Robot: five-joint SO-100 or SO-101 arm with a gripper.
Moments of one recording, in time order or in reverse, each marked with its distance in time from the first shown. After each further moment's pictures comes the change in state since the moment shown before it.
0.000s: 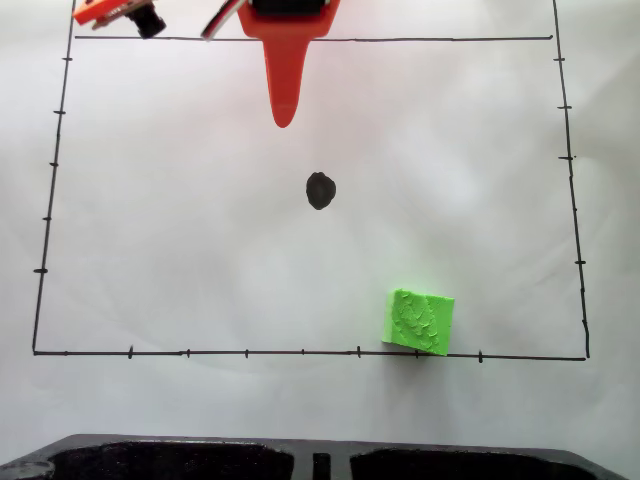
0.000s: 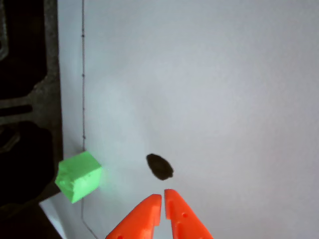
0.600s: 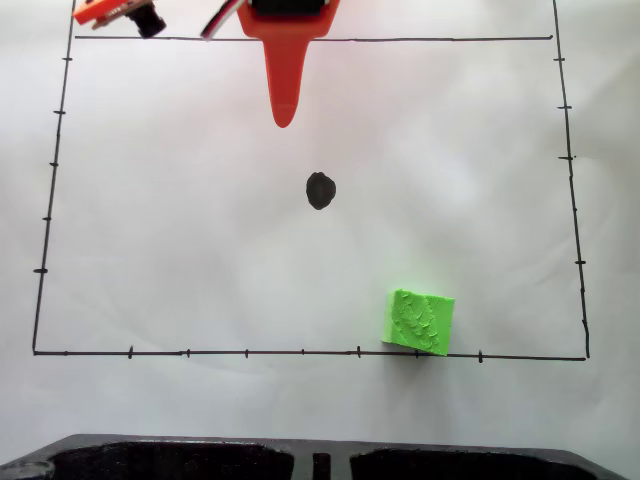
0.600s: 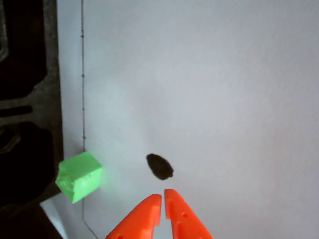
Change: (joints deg) arm 0.0 0.0 0.0 0.1 0.4
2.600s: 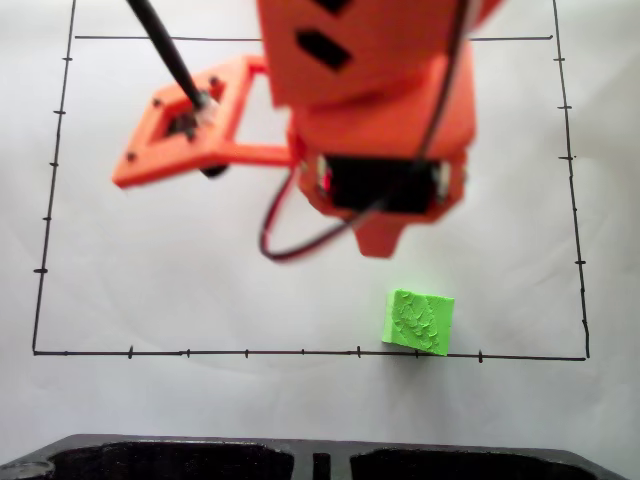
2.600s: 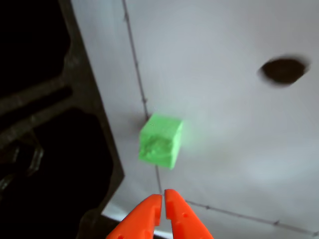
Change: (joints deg) arm -13.5 -87.3 -79.1 8.2 30.2
